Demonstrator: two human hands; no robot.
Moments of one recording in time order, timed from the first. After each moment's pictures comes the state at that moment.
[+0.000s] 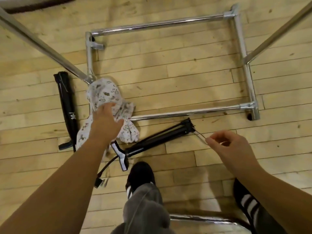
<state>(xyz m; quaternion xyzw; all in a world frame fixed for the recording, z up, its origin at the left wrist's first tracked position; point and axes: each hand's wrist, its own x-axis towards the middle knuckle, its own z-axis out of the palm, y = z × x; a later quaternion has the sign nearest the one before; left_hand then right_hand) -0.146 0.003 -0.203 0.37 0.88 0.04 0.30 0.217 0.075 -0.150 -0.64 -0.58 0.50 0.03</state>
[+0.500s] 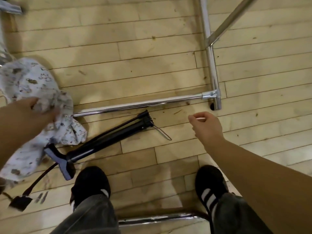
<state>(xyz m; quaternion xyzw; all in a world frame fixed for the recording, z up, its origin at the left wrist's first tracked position) -0.260 -0.039 -0.337 0.38 0.88 0.02 0.29 0.279 0.144 -0.249 -0.77 -0.43 0.47 0.04</state>
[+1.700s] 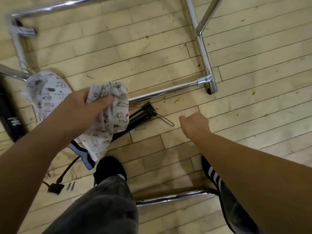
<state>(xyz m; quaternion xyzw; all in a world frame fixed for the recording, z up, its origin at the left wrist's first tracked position) -0.036 0.062 -0.106 0.34 0.78 0.16 0.50 0.244 0.098 -0.215 -0.78 -0.44 0.43 -0.11</state>
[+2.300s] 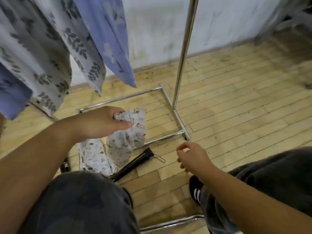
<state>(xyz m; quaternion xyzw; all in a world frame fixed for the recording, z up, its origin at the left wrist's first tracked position) 0.019 0.050 0.186 0.55 0.72 0.00 0.41 0.286 0.024 0.057 -0.70 -0.49 0.50 0.09</state>
